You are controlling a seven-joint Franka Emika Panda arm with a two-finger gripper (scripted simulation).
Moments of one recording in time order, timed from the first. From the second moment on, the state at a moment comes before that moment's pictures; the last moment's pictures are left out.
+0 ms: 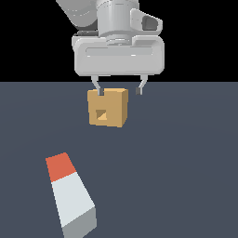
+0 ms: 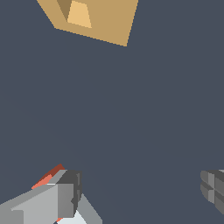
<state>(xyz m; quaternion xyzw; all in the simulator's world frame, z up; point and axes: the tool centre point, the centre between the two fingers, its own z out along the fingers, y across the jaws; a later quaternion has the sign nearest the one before) 0.002 0.002 0.171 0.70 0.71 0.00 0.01</state>
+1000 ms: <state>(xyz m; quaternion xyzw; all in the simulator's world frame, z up) -0.024 -0.033 0.149 0.65 0.76 0.00 0.01</state>
